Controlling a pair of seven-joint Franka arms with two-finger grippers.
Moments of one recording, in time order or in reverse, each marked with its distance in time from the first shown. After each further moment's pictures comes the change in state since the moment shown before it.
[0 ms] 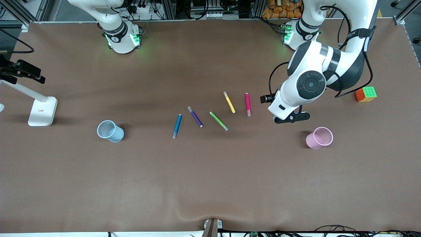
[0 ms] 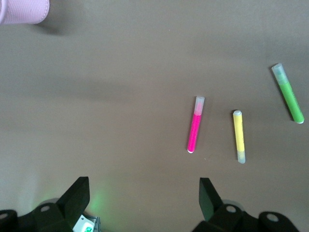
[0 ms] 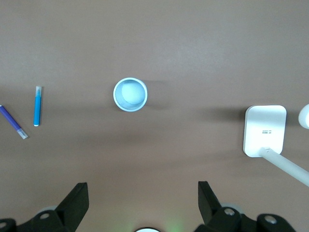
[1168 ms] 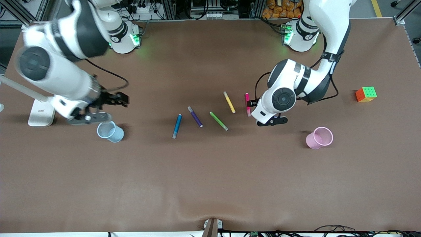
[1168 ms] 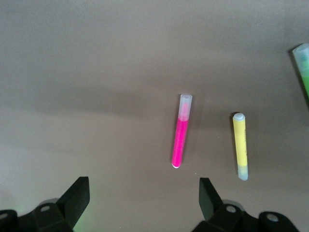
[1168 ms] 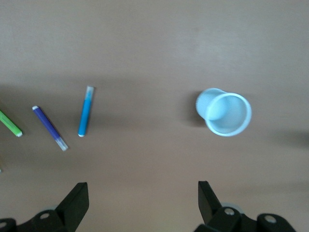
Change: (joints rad) left arm -0.034 0.120 -0.030 -0.115 -0.058 0.191 -0.020; right arm 0.383 0.254 0.016 -0.017 0.022 0.217 0.306
